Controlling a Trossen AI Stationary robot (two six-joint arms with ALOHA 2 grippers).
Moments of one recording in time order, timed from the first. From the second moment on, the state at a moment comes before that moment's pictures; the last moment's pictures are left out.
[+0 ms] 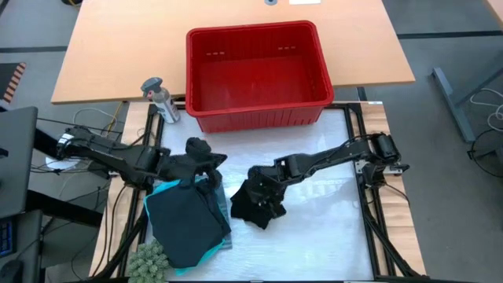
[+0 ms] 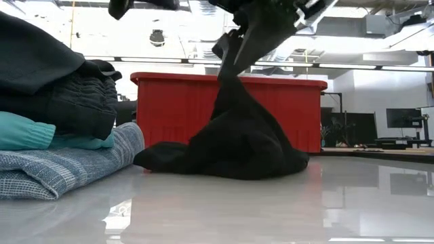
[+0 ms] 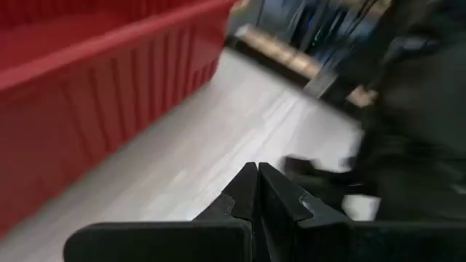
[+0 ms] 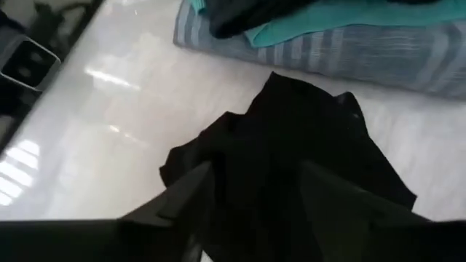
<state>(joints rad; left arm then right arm) -0.26 1.18 1.07 -0.43 -0.67 -0.64 0.16 1.84 1.45 -0.59 -0.24 -0.23</state>
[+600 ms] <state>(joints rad) -0.56 1.17 1.07 -0.29 -0.99 -0.72 -0.05 1.95 1.44 -0.60 -0.24 -0.26</state>
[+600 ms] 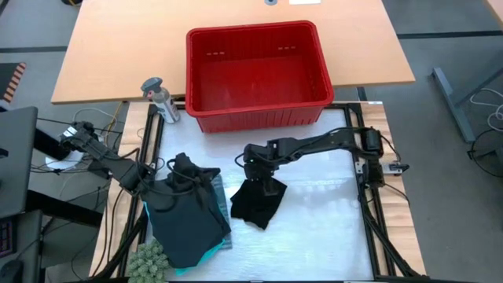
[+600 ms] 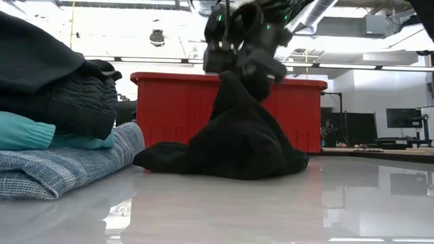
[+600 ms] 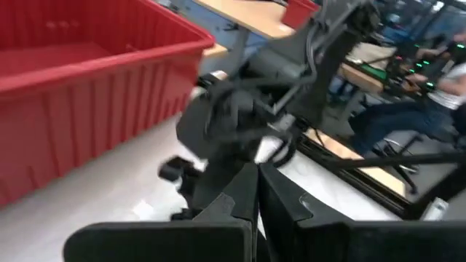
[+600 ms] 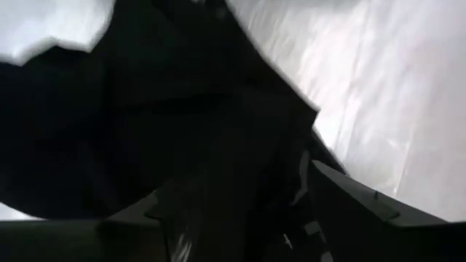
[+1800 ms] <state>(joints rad) -0.49 1.23 1.07 -0.34 -1.09 -0.78 -0.05 2.00 1.44 -0.46 -0.32 -0.40</state>
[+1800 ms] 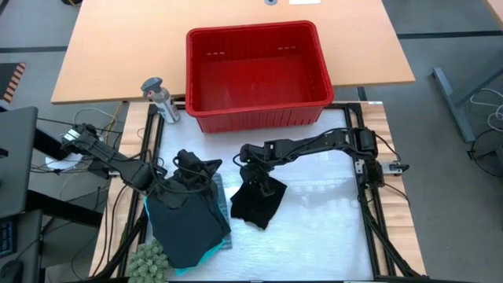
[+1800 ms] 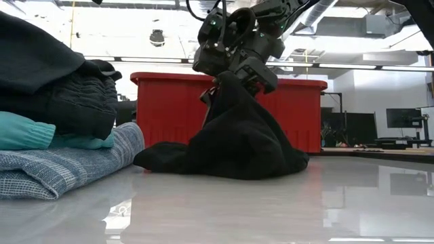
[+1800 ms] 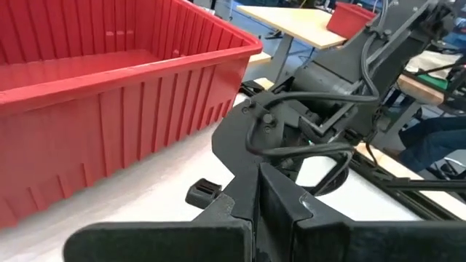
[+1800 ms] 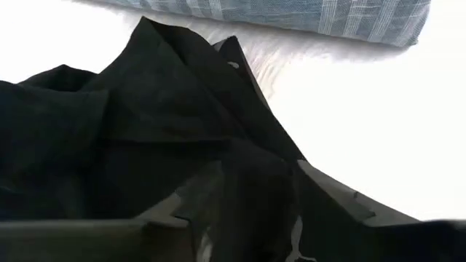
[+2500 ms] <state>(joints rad) -0.49 1.23 1.07 -0.35 -1.06 -0.80 -0.08 2.02 1.44 -0.45 -0.32 -0.42</state>
